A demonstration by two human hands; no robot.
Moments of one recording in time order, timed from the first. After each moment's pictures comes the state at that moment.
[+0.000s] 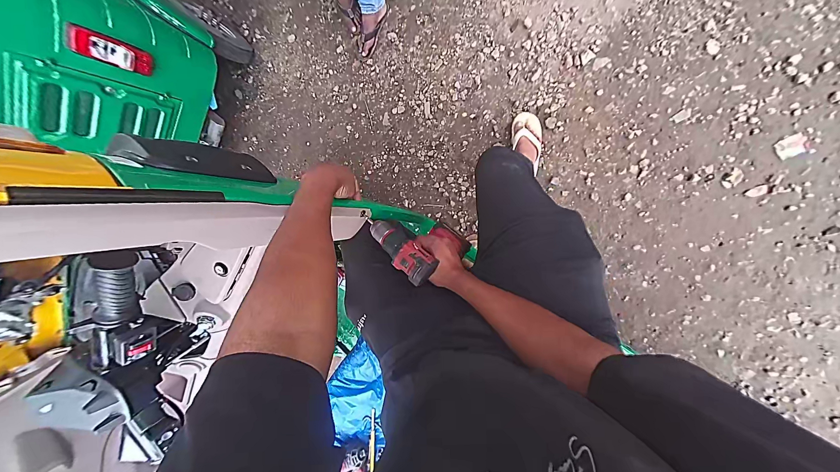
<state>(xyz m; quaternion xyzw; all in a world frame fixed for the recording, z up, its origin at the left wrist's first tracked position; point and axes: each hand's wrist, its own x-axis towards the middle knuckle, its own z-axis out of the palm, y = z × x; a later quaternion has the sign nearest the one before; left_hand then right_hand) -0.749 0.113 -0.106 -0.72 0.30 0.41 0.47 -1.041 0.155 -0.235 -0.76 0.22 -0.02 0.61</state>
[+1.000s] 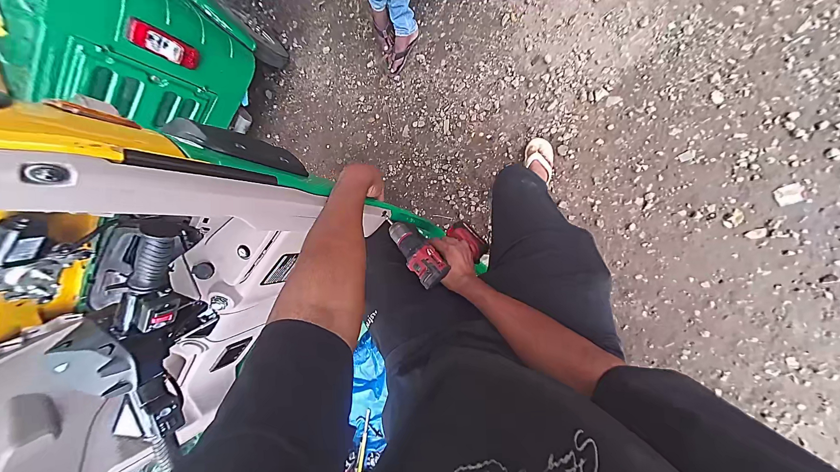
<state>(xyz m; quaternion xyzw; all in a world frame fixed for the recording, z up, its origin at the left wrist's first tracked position) -0.760 0.114 -0.102 -0.74 0.29 0.39 0.47 -1.042 0.158 -0.219 -0.82 0.23 -0.03 0.52</state>
